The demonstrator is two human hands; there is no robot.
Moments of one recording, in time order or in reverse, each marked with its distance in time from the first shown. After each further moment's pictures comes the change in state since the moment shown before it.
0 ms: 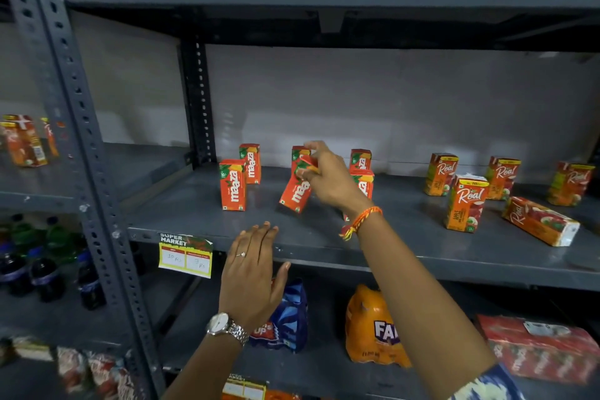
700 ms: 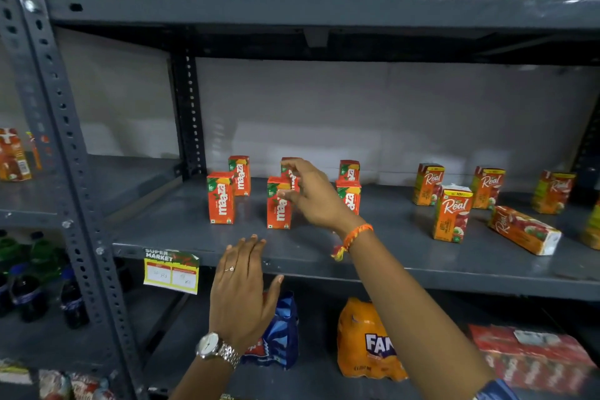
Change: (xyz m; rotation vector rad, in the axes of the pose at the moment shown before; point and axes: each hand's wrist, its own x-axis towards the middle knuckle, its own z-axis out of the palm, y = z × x) left_hand -0.002 0.008 0.001 0.009 0.002 -0.053; right_hand -0.011 0.006 0.000 -0.045 -0.047 -0.189
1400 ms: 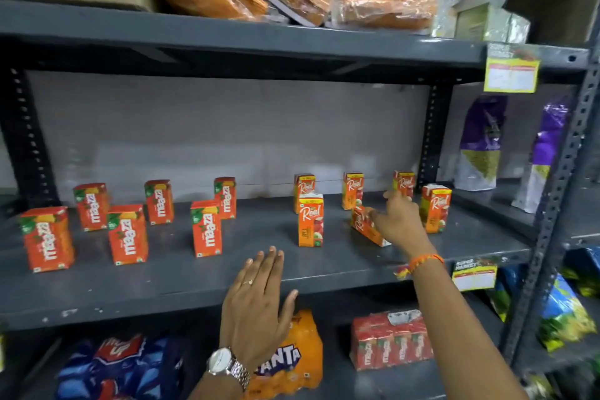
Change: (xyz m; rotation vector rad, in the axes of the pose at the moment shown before) left_hand 0.024 0.222 0.064 -0.100 -0.014 0.330; right_hand -0.173 0.183 -0.259 -0.482 0.462 0.704
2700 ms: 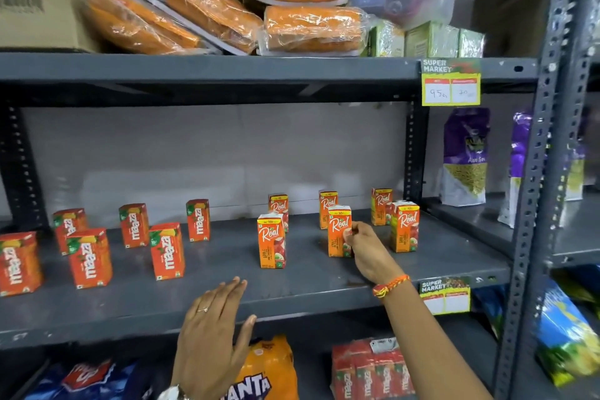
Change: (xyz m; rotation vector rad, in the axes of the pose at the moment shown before) left_hand 0.002 0.031 -0.007 0.016 -0.137 -0.175; right_hand 0.016 0.039 0.014 0.981 -0.329 0.249
